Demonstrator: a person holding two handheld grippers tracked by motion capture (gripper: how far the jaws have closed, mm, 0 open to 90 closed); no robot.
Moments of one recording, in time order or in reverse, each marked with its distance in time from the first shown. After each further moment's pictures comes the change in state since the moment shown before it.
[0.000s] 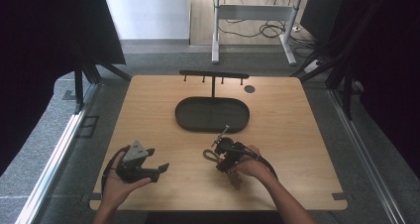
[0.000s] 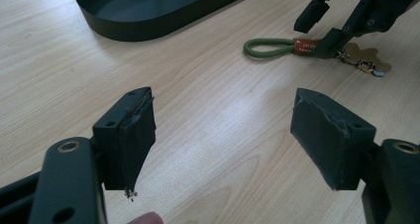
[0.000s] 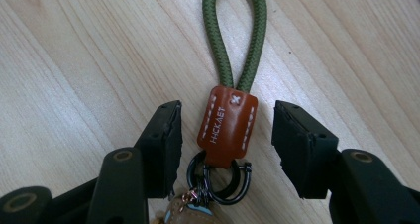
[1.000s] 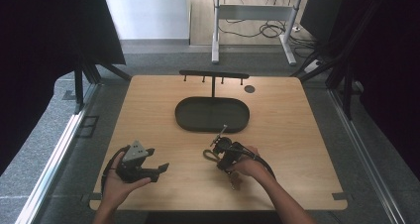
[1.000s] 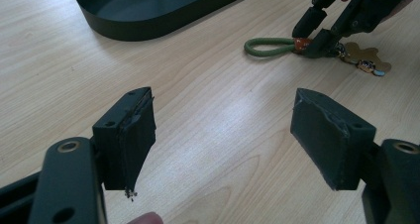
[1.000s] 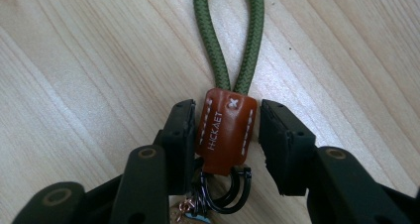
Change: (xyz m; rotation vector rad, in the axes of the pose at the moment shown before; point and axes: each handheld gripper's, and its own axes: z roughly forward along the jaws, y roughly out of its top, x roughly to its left) left arm 0.000 0.000 0.000 0.003 0.000 0.004; right arm -0.001 0.004 0.007 0.040 -0.010 0.034
